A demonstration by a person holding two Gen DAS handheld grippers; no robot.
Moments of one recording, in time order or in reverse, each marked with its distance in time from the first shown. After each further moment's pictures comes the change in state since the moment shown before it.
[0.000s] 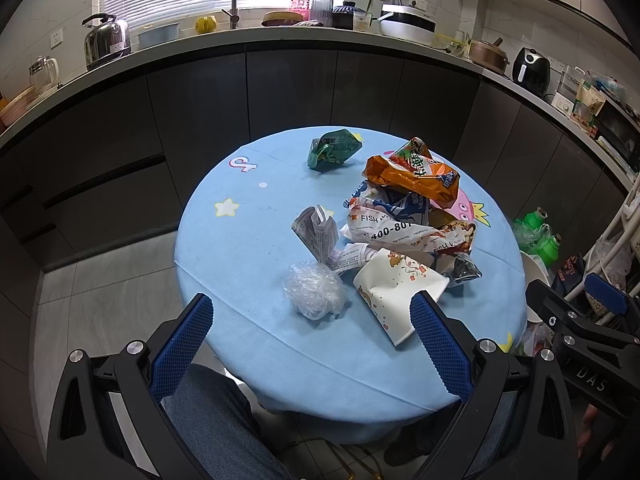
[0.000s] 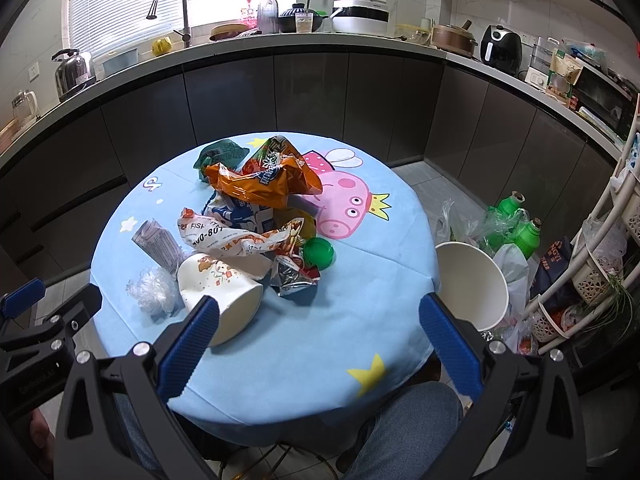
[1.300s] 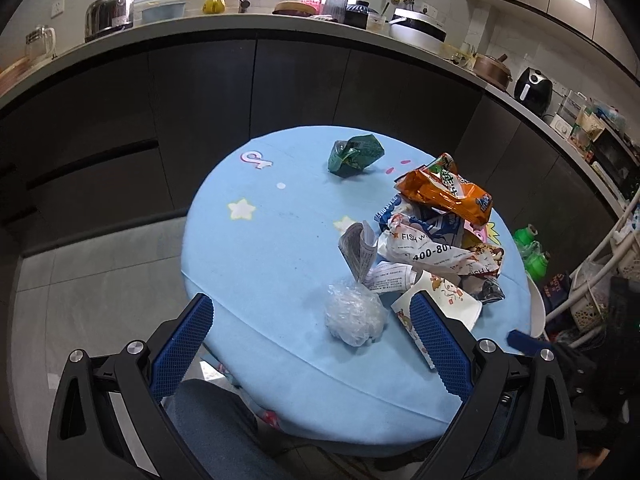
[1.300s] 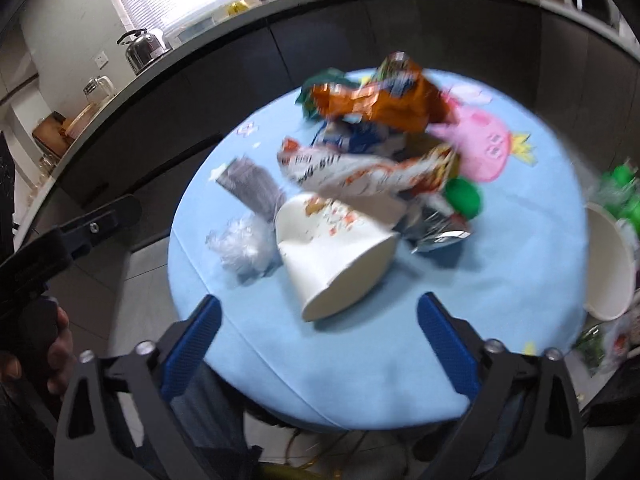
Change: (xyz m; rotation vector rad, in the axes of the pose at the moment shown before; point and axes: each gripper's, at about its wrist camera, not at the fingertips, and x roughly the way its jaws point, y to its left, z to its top) left arm 0.038 0.063 0.017 -0.074 0.025 -0.102; right arm 0.080 0.043 -0.024 -0.010 0.213 0.444
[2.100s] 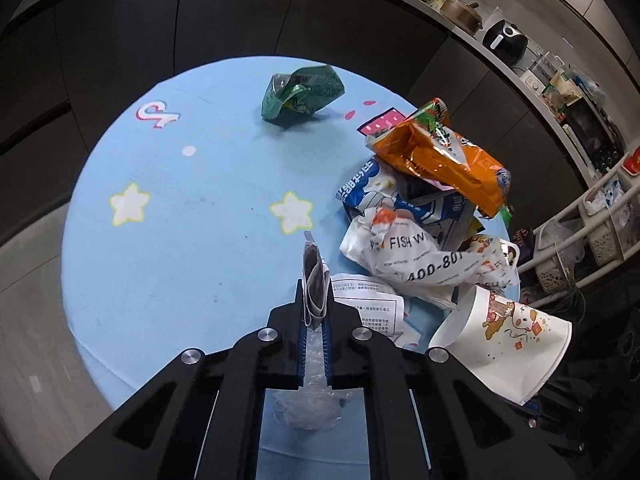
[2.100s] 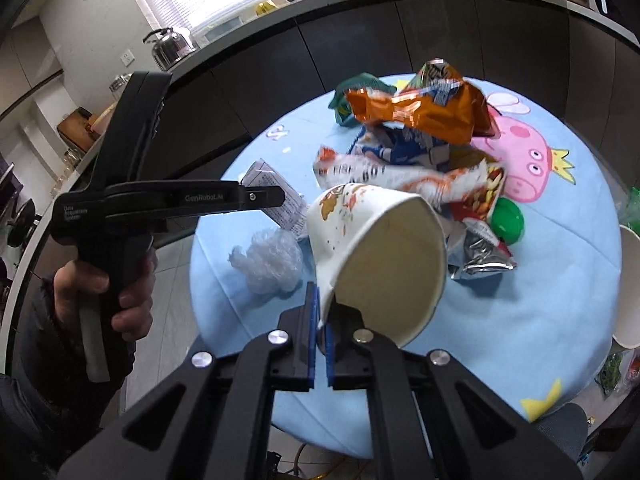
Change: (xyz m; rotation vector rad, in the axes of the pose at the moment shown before) left arm 0.115 -0.018 0.044 0.063 0.246 -0.206; right arm 0.000 0.005 0.017 -0.062 -0.046 0.096
